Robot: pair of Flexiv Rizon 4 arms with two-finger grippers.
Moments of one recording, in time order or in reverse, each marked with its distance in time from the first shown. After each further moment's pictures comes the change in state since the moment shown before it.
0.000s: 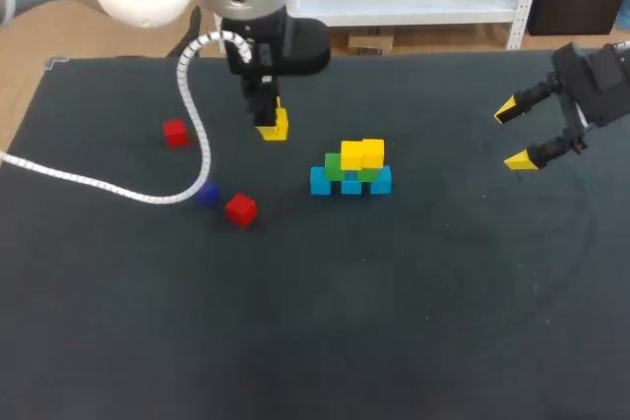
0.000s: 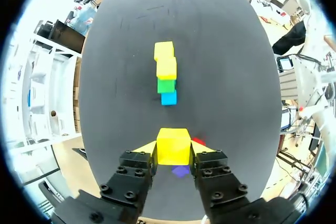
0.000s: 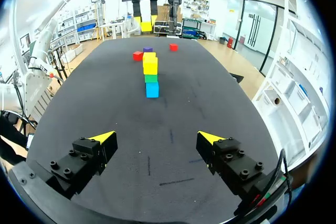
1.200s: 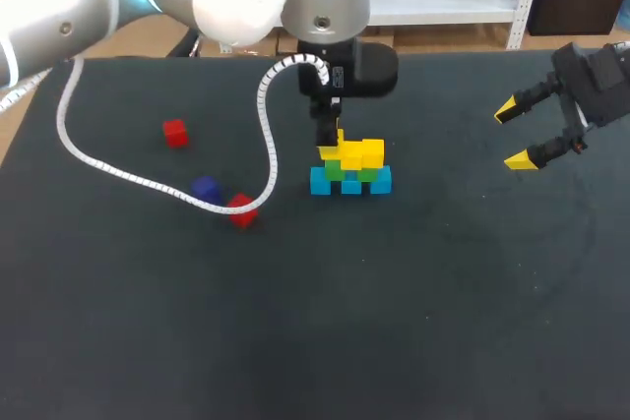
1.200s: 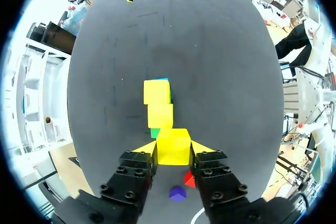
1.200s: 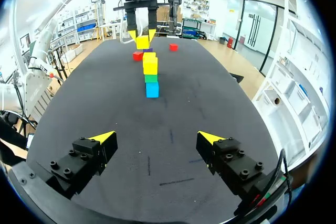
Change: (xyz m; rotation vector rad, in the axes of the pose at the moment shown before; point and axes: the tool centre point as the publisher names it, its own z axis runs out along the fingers) left arm -0.070 -0.001 0.034 0.041 0.014 -0.001; right arm 0.000 0.000 0.000 0.000 0.000 0.000
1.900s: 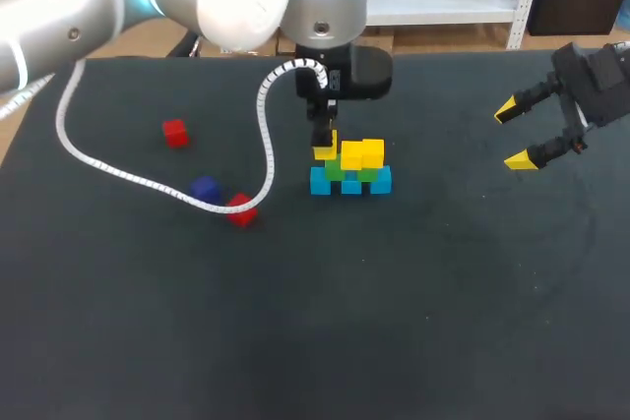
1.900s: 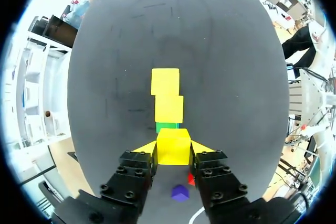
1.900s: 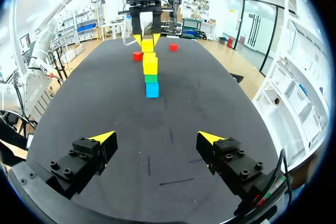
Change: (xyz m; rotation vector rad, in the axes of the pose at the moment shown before) left arm 0.009 0.011 0.012 -0.011 0.028 -0.031; right arm 0.000 0.000 0.000 0.000 0.000 0.000
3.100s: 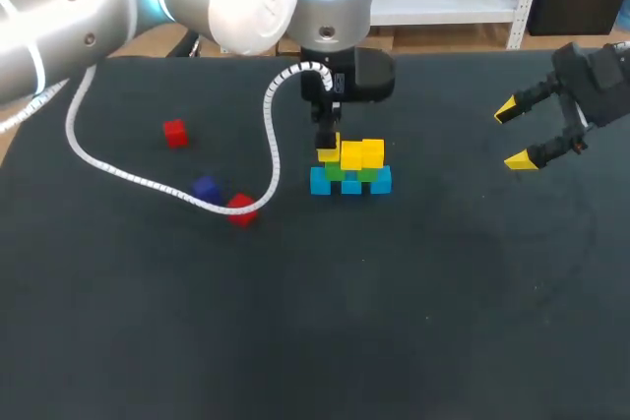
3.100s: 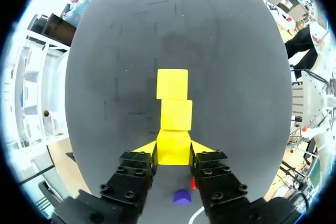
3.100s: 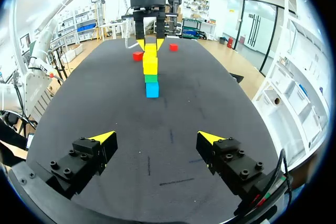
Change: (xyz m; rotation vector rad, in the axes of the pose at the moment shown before) left arm -0.005 0.006 0.012 0.013 0.000 -0.007; right arm 0.000 0.000 0.000 0.000 0.000 0.000
